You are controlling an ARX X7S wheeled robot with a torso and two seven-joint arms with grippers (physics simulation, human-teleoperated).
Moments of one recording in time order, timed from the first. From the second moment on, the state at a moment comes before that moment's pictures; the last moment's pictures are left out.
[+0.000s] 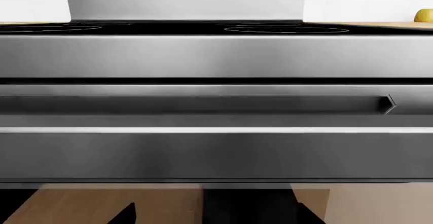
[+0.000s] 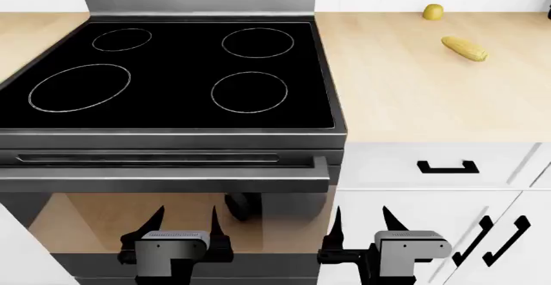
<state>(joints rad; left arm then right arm) 0.00 0.00 0.00 0.00 0.00 0.00 0.00 0.00 0.00 0.00 0.00 0.00 0.00 0.00</state>
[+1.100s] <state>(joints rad) -0.25 -0.18 -0.04 0.72 -0.21 -0.88 -0.08 0.24 0.16 -0.03 -0.69 0.09 0.85 0.07</state>
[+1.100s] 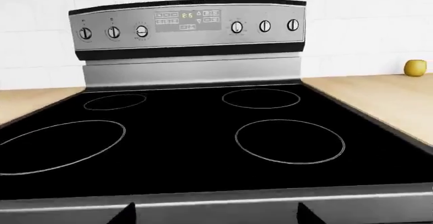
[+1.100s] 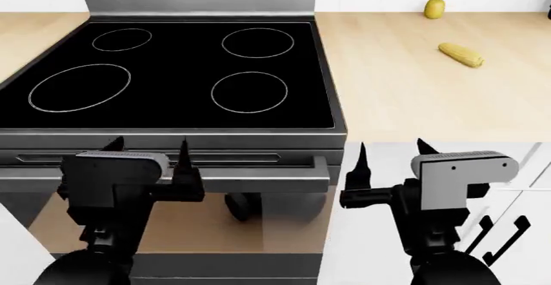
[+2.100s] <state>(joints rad) -0.93 -0.29 -0.11 0.22 -0.31 -1.09 0.04 0.97 0.11 -0.09 -0.08 0.14 0.91 0.08</state>
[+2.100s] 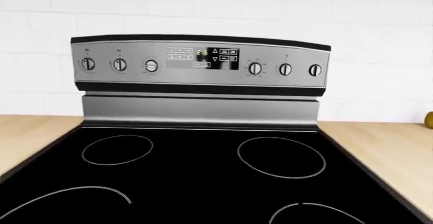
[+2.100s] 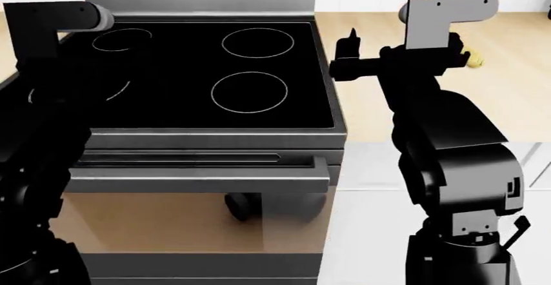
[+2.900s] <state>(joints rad) -0.92 -0.30 -0.10 0.24 -0.33 -1.09 0.02 0.97 0.13 -0.09 -0.08 0.18 0.91 0.10</state>
